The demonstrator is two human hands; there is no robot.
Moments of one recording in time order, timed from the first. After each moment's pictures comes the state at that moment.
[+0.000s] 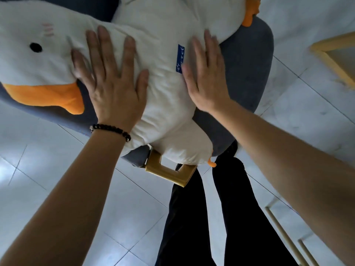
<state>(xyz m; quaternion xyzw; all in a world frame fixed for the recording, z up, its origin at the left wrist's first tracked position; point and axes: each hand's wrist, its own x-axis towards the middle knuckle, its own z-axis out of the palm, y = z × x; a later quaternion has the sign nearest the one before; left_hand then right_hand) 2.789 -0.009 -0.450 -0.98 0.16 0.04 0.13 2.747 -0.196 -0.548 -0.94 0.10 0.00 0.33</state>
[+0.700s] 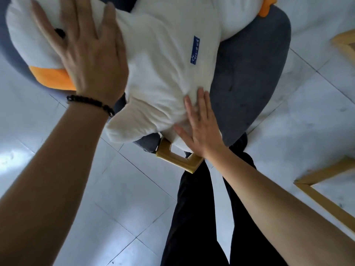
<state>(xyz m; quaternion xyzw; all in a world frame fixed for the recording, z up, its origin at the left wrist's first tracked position) 2.821 0.015 -0.399 -0.98 0.14 0.00 0.16 2.617 -0.126 -0.557 -0.93 0.02 0.13 0.35</state>
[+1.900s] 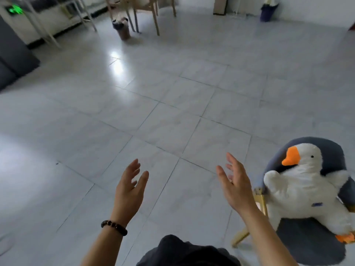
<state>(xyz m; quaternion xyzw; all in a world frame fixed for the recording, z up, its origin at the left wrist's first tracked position) 2.155 0.184 -0.121 -0.63 -0.55 -0.27 -0.47 2.408 0.049 -0.145 -0.80 -0.33 0.25 0.44</state>
